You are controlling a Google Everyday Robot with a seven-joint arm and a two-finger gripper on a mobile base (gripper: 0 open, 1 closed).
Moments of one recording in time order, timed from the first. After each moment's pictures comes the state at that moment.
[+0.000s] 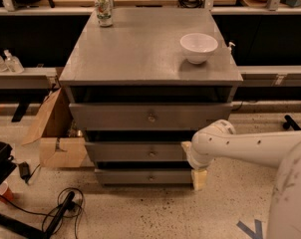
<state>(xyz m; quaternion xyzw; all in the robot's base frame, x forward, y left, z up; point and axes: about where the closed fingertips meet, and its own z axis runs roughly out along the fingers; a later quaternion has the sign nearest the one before) 0.582 -0.175 0.482 -0.76 0.63 -0.06 0.12</state>
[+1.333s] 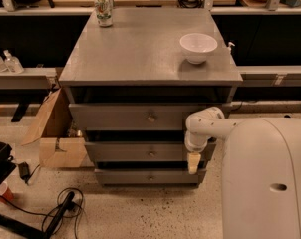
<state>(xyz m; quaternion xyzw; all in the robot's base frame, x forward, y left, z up) 0.673 -0.186 0.441 -0.71 0.69 -0.06 0.09</state>
